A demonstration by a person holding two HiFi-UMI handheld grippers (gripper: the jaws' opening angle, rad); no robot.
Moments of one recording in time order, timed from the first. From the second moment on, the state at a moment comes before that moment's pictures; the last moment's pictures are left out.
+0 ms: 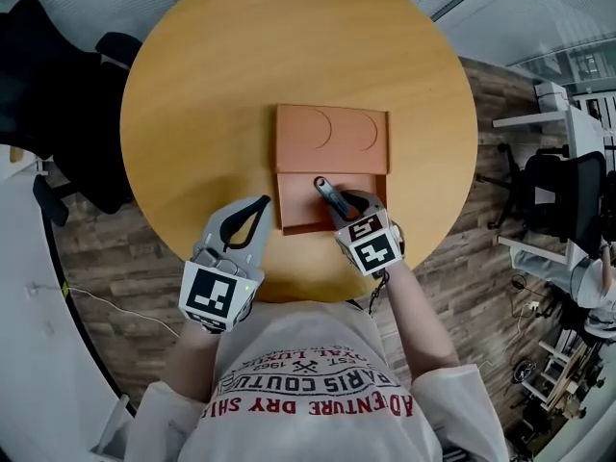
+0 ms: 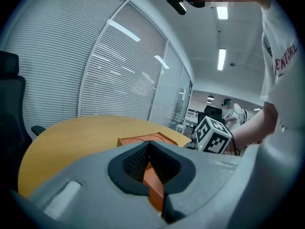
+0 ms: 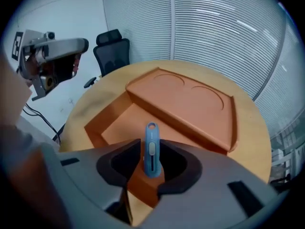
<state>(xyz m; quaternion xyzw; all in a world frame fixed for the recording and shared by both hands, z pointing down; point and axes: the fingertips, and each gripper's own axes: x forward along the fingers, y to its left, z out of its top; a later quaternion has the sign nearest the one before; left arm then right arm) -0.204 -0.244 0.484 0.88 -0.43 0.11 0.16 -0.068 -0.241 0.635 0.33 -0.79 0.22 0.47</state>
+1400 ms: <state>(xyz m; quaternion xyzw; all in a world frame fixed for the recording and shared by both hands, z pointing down) -0.210 -0.230 0.473 0.87 -0.45 0.12 0.15 -0.081 -0.244 0.601 0.31 -0.79 0.20 0.49</state>
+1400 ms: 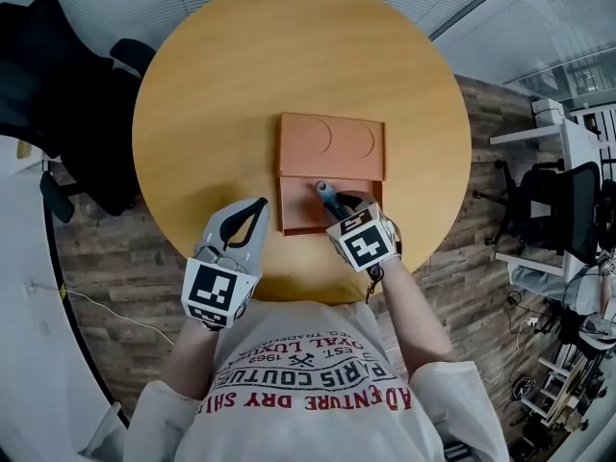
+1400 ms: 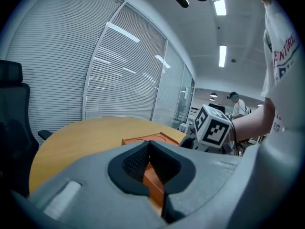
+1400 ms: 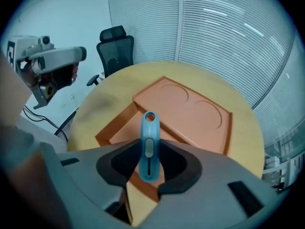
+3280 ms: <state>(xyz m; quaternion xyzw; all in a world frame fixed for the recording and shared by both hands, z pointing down) -0.236 -0.185 0.343 0.87 -0.50 0.05 0.00 -0.084 -0.199 0.348 0.46 -0.89 0.02 0.06</state>
